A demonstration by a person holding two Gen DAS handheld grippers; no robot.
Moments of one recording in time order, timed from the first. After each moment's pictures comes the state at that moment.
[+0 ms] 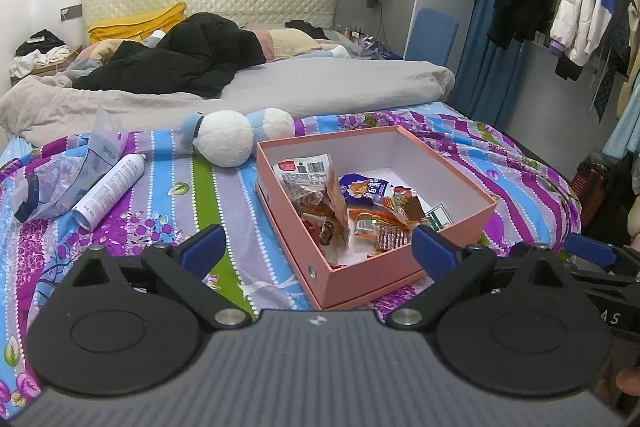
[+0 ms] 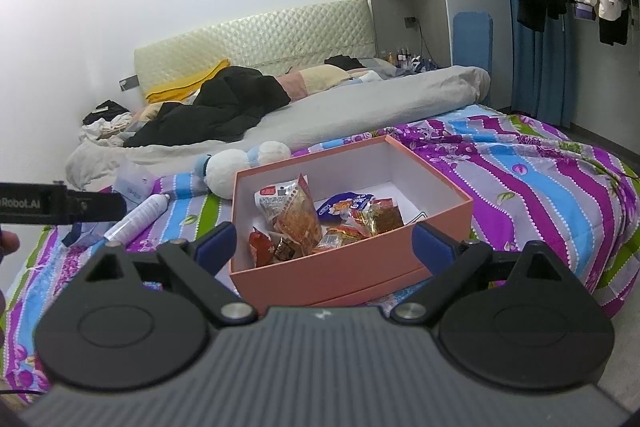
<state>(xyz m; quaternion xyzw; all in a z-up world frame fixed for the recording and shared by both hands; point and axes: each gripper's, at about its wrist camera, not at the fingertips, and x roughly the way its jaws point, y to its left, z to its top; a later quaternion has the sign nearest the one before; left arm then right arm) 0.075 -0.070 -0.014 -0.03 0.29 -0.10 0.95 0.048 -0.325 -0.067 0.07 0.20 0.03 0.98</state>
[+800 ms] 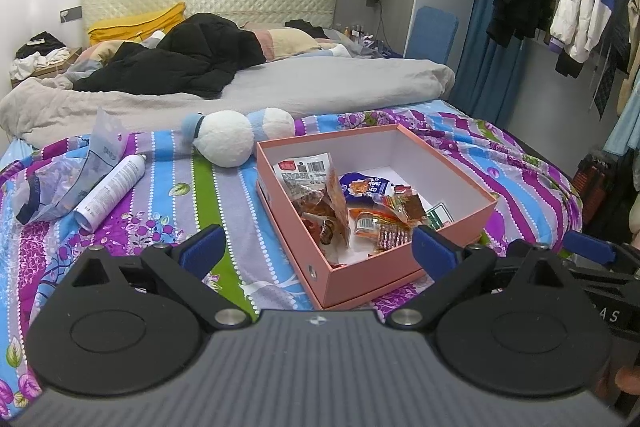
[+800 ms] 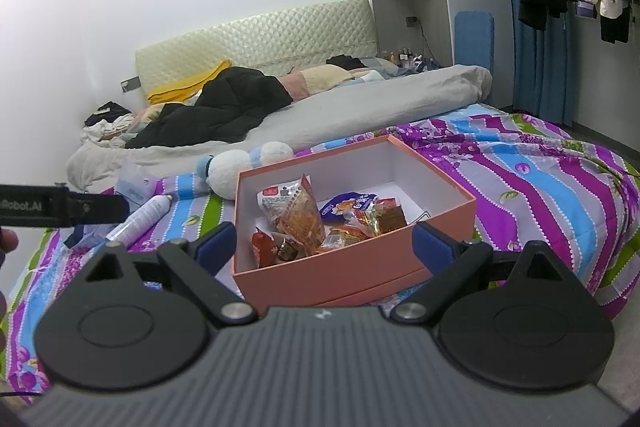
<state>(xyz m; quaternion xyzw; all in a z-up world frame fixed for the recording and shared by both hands) 0.076 -0.073 -0.013 -0.02 0.29 -0.10 0.95 0.048 -0.324 -0.066 0.07 0.20 0.03 0.98</state>
